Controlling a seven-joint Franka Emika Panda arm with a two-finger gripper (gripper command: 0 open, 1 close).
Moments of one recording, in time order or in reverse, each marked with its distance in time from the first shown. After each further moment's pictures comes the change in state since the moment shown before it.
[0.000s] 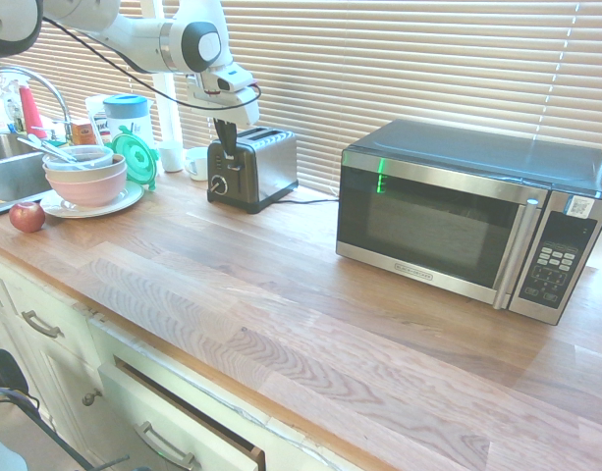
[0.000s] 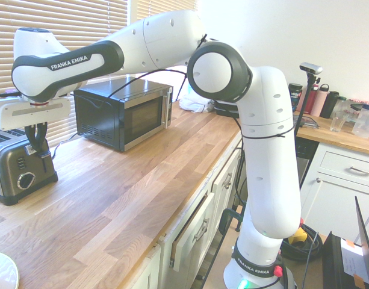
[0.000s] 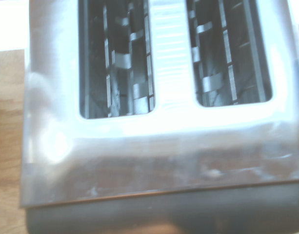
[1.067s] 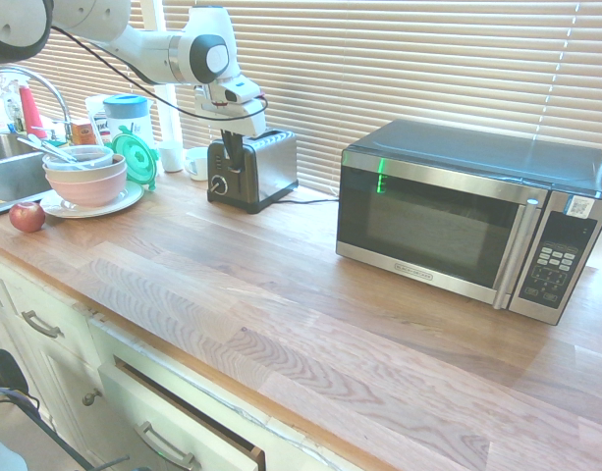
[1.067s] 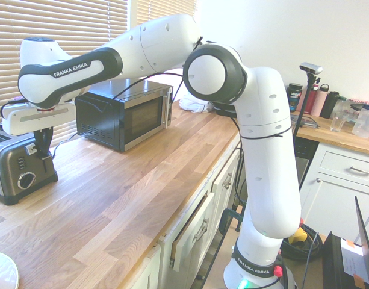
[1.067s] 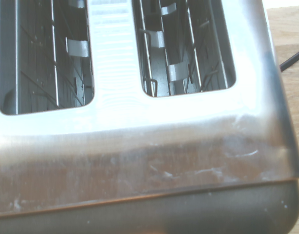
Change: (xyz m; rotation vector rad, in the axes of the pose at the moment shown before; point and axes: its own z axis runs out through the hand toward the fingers) arm 0.008 0.008 0.027 -0.037 -0.008 0.011
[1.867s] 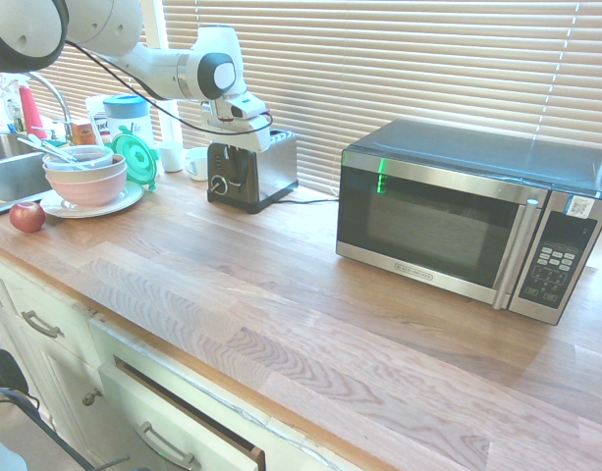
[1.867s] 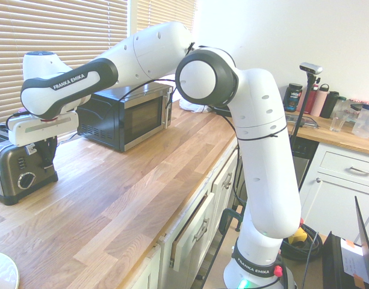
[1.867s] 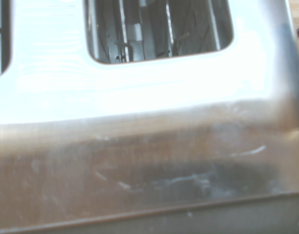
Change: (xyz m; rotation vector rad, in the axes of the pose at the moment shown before) arm 0.007 0.005 0.036 -0.044 -0.007 0.005
